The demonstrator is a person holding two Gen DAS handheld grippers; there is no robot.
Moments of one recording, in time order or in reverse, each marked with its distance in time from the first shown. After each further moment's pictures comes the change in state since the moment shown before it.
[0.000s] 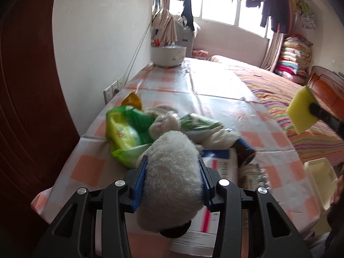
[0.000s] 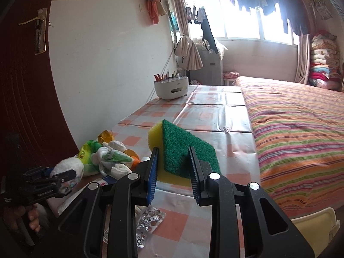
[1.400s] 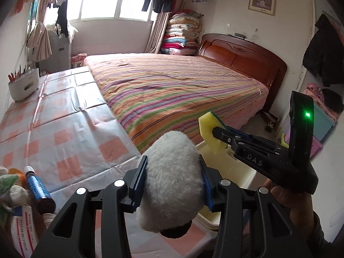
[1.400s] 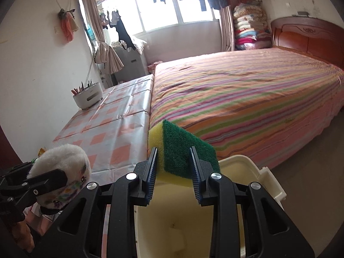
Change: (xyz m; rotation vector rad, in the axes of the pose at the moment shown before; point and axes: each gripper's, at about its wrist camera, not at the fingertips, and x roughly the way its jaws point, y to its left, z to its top) left arm -0.007 -0.253 0.017 0.370 0.064 -0.669; right arm -0.097 -0.175 -0.067 0.338 0.029 -0.384
